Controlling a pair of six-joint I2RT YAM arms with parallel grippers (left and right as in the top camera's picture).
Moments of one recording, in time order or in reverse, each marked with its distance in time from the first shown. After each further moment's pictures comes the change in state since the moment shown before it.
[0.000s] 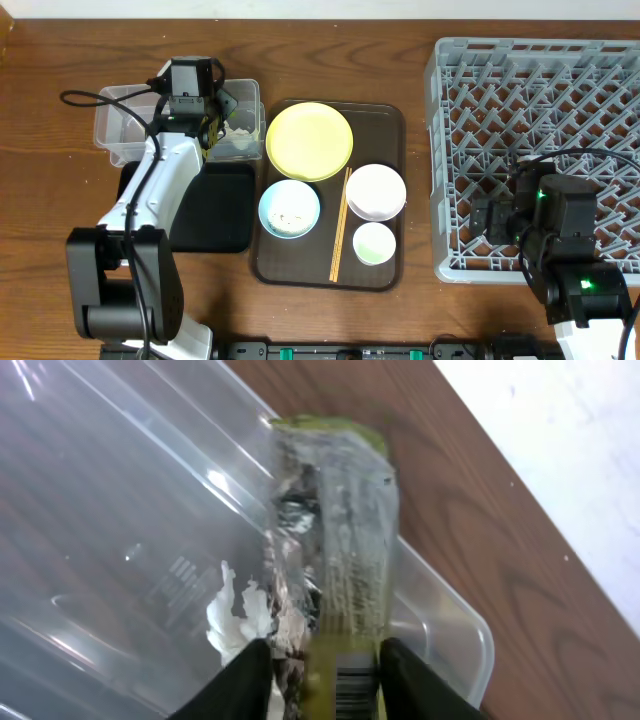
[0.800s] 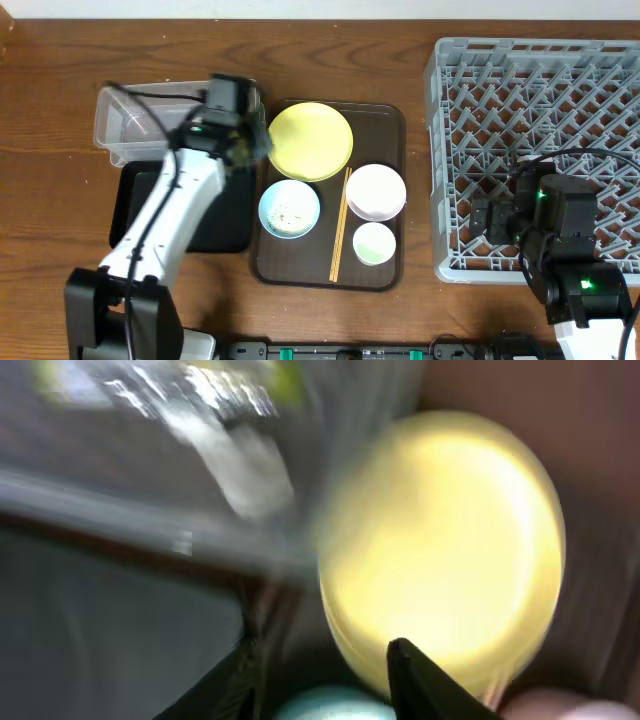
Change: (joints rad) left arm -0.201 -0.142 0.000 -0.424 0.098 0.305; right arm 0.000 0.000 0.002 0.000 0.000 0.000
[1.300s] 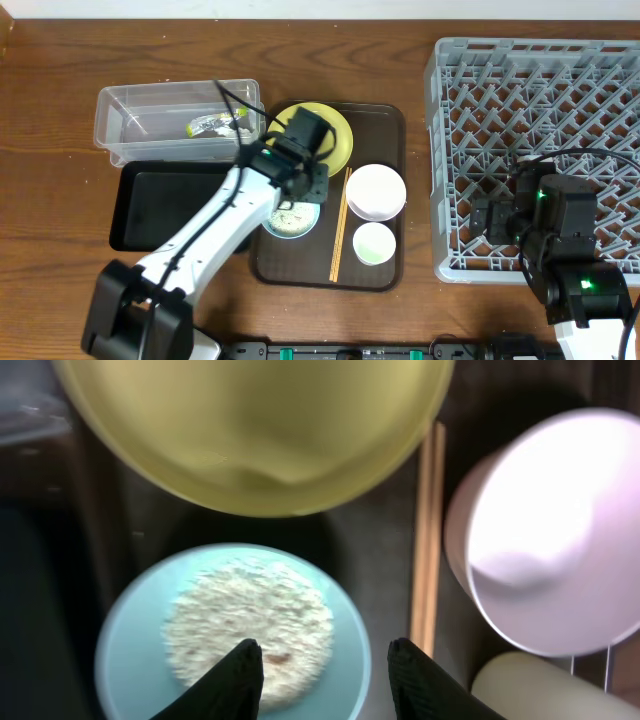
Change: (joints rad) left arm -0.304 0.024 -0.029 -0.095 0.025 0.154; right arm 0.000 0.000 0.000 -0.002 0.000 0.000
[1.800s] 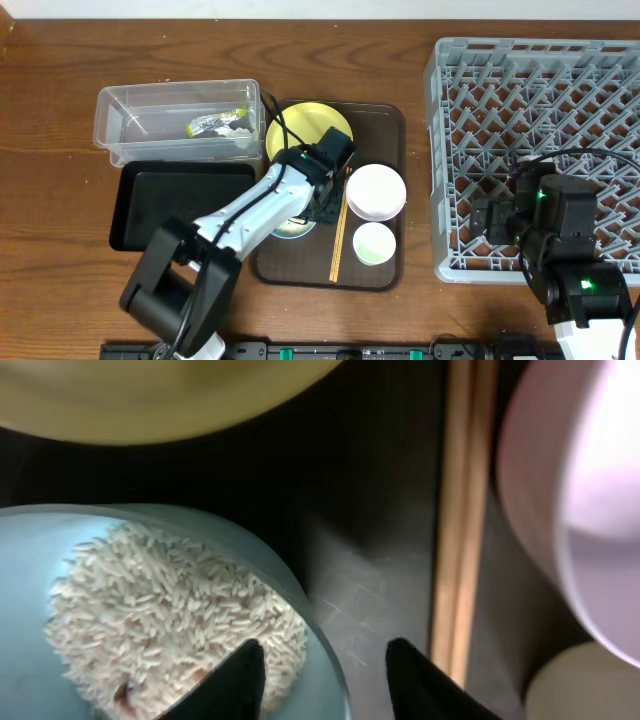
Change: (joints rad) left arm -0.073 0.181 -0.016 -0.005 0.003 -0.002; right arm 0.000 0.000 0.000 -0.002 0.000 0.000
